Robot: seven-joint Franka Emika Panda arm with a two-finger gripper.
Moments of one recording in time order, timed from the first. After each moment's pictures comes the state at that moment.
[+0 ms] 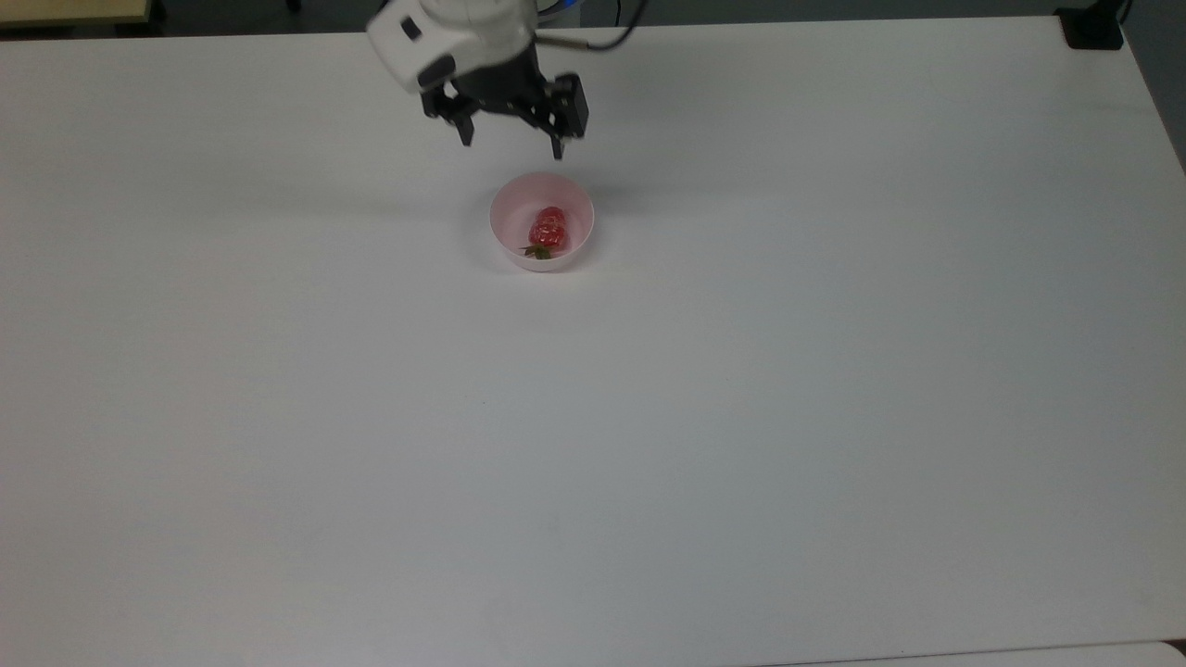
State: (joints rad) arm -0.02 0.01 0.07 -1.99 0.06 1.95 0.21
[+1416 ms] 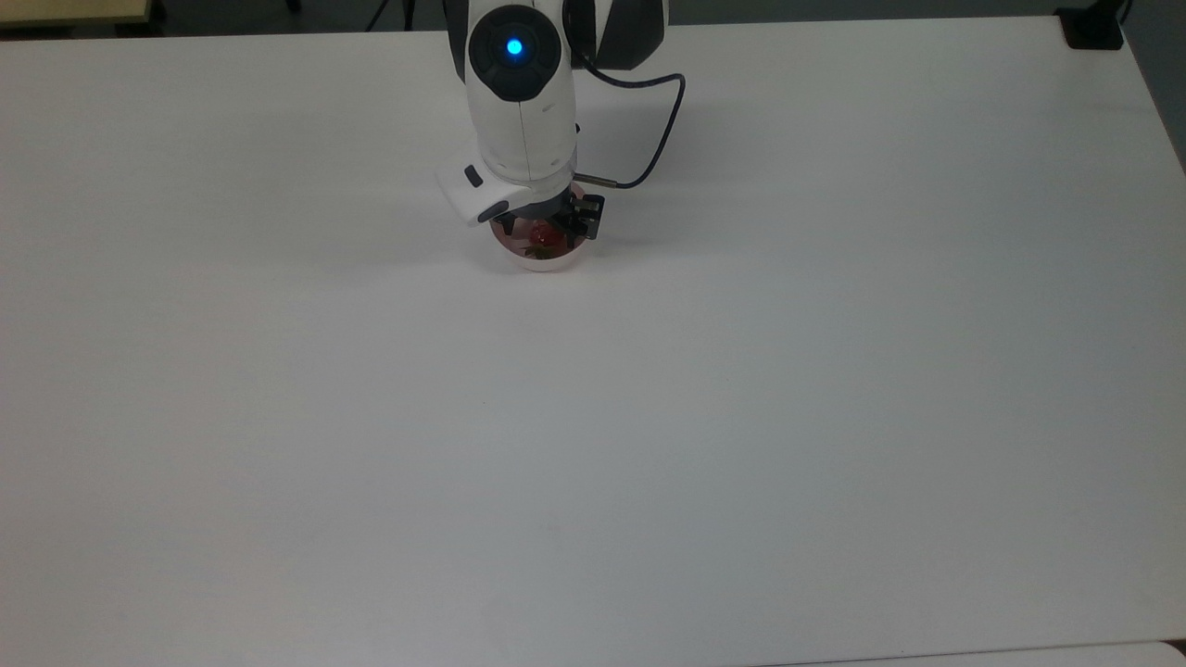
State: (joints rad) arm 0.01 0.26 0.10 -2.01 -0.01 2.13 0.30
